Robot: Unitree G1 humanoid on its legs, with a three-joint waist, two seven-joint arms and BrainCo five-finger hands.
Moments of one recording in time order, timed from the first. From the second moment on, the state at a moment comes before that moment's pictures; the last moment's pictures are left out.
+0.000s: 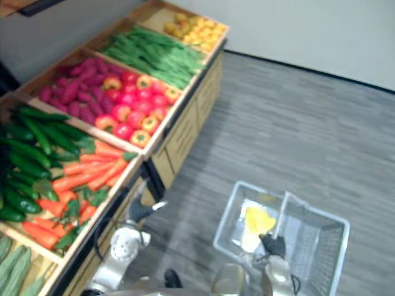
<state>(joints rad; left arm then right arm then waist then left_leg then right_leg) 0.11 0.07 -0.23 0.27 0.41 -0.07 0.28 0.18 -0.06 -0.30 0.49 0.13 0.00 -0.21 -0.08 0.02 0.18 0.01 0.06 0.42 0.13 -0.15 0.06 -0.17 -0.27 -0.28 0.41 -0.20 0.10</state>
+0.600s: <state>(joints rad) 0.18 -0.04 0.00 0.18 0.28 -0.12 0.31 0.09 -0.14 -0.49 0.95 0.08 -0.02 -0.28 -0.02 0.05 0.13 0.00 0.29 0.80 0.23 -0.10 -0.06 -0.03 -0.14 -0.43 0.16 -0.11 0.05</state>
